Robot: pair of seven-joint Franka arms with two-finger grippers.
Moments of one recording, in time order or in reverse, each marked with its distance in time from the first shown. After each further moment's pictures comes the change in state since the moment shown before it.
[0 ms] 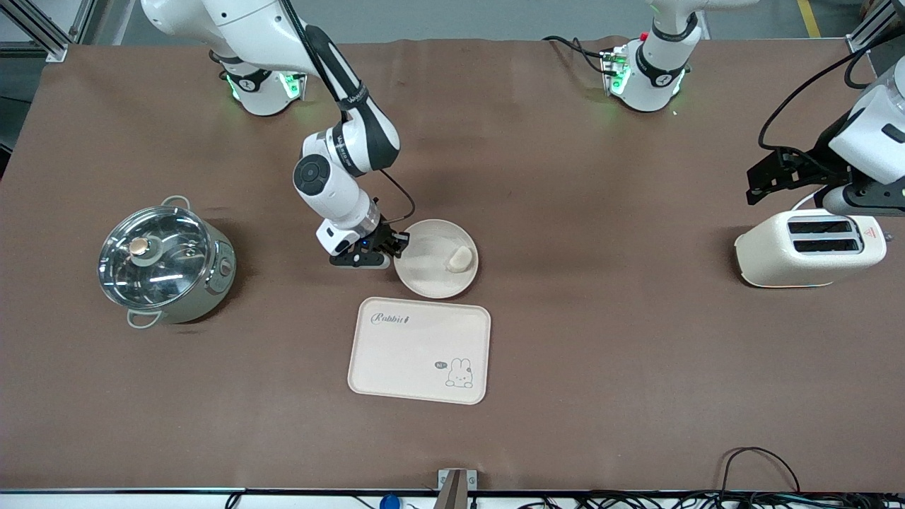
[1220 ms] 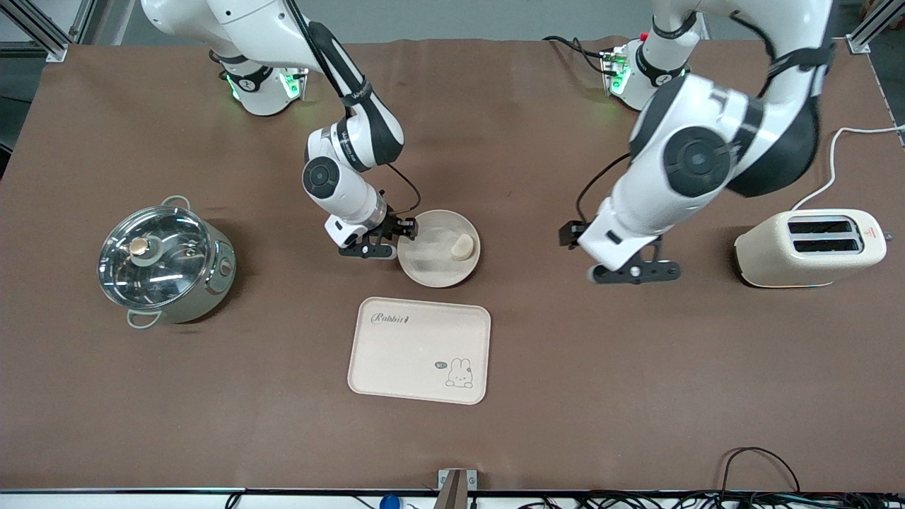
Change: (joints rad) left arm -0.301 0.319 -0.067 -0.025 -0.015 0.196 -0.486; right arm -0.002 -0.023 0.021 0.002 0.022 -0.170 0.044
